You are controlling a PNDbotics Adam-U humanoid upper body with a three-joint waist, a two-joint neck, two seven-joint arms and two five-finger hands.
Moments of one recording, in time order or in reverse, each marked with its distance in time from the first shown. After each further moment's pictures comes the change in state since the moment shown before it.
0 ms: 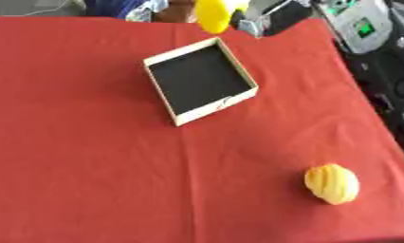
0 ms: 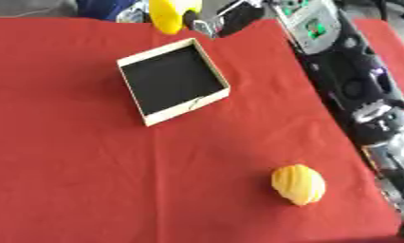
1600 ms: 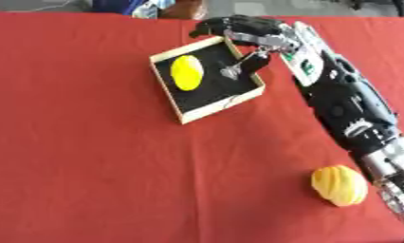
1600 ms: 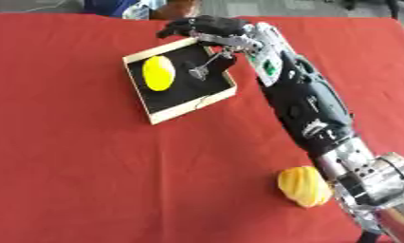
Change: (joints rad) left arm -0.012 0.000 -0.009 0.000 0.029 0.007 -0.029; right arm 0.013 0.084 -0.045 0.199 0.510 -0.144 -0.151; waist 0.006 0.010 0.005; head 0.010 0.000
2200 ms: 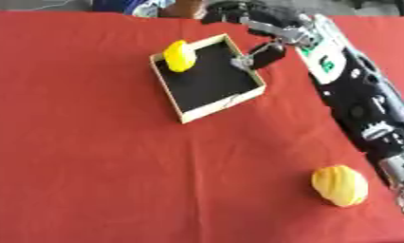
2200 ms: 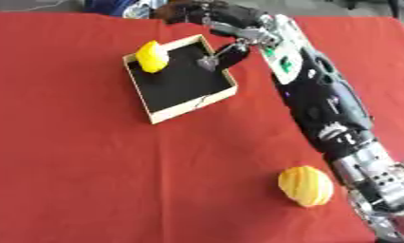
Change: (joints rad) left arm -0.001 0.000 0.001 0.000 -0.004 0.001 0.002; right arm 0.179 -0.250 0.000 -0.379 -0.298 0.031 -0.029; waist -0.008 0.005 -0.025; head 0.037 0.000
